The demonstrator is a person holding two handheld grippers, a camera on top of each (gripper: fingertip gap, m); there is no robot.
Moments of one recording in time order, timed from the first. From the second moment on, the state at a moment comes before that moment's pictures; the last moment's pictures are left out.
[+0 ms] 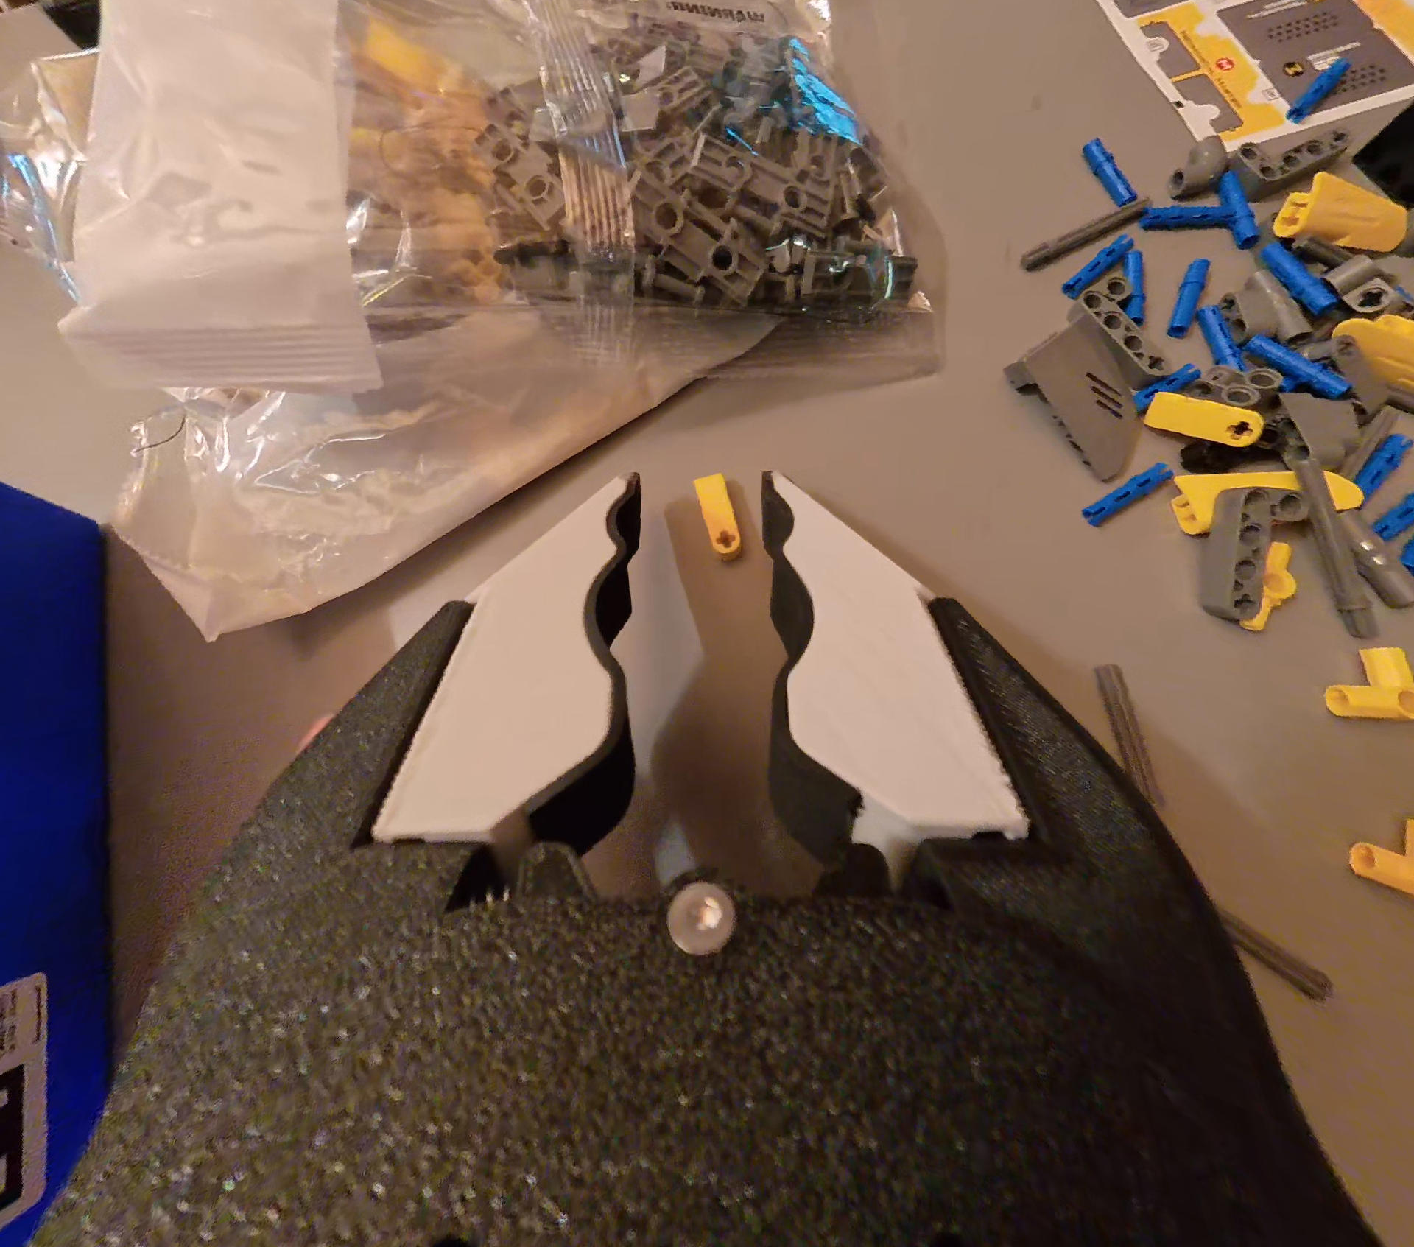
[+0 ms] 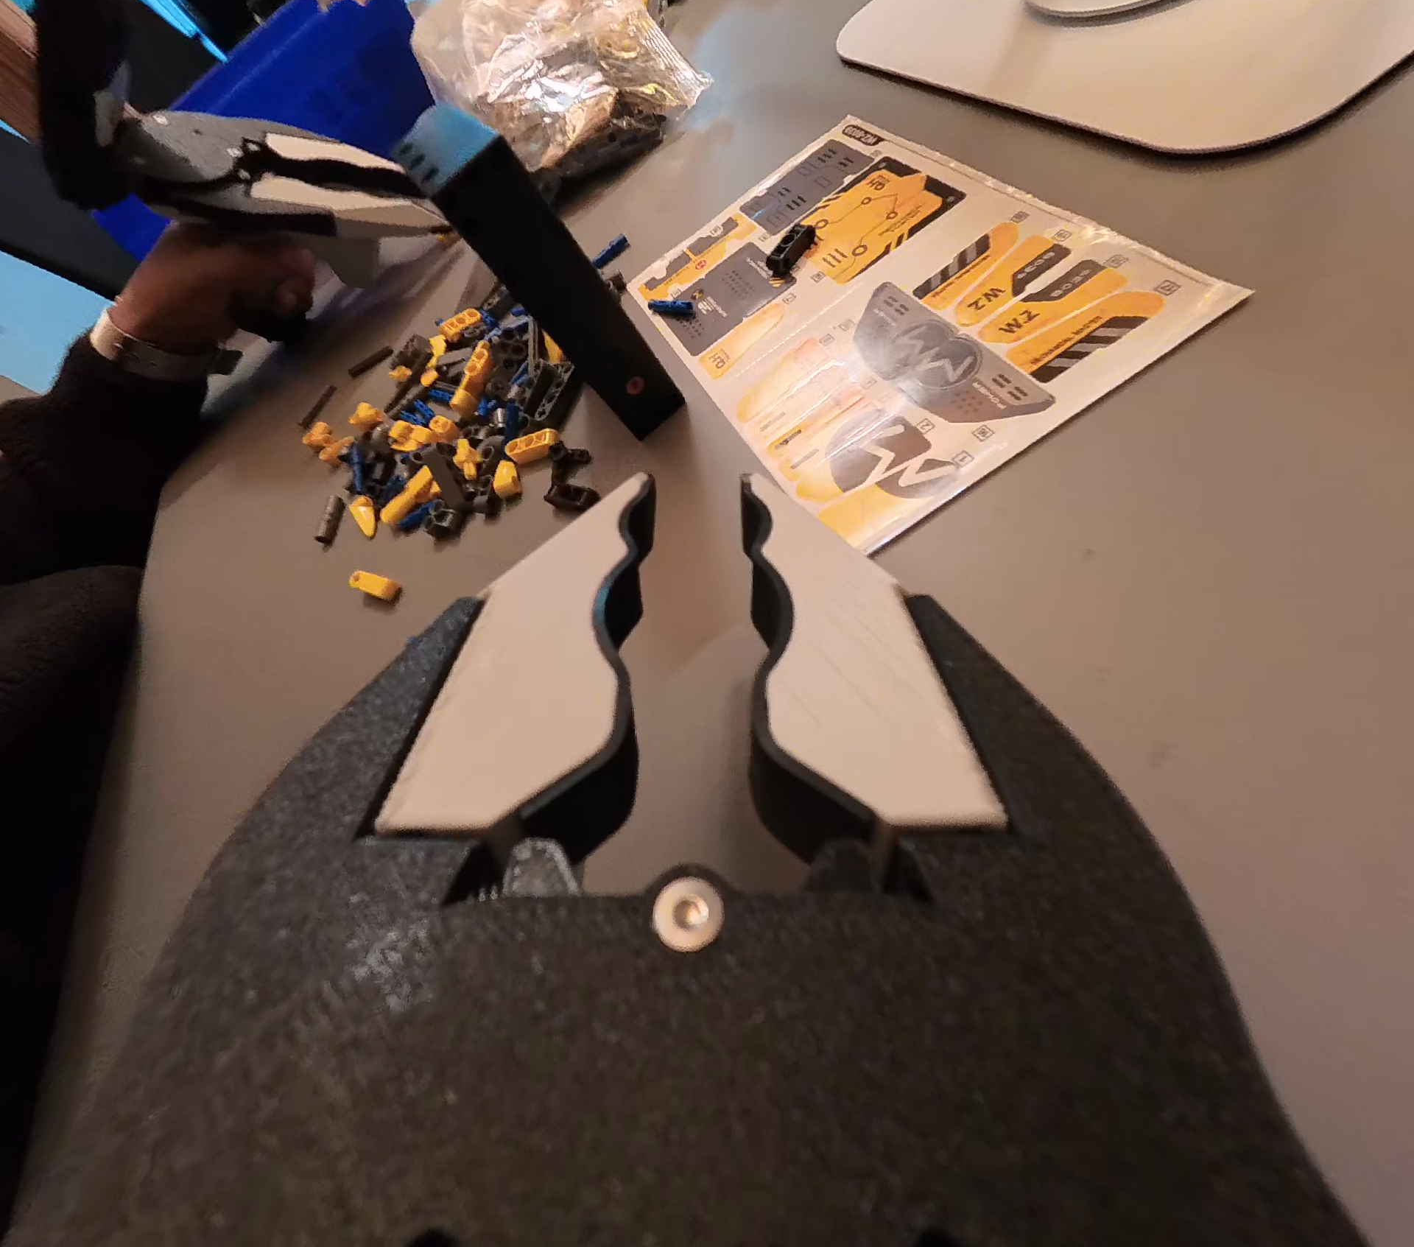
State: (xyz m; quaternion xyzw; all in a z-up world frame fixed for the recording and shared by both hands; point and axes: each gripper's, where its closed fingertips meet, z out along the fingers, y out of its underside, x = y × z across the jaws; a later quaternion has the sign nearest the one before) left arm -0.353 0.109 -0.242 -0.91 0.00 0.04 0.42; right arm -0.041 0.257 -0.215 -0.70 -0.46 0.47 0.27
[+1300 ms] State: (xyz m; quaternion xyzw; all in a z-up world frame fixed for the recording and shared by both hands) left arm -0.349 0.100 -0.204 -0.86 -0.04 0.03 0.51; right arm -0.041 0.259 -0.214 -0.70 -0.46 0.47 0.29
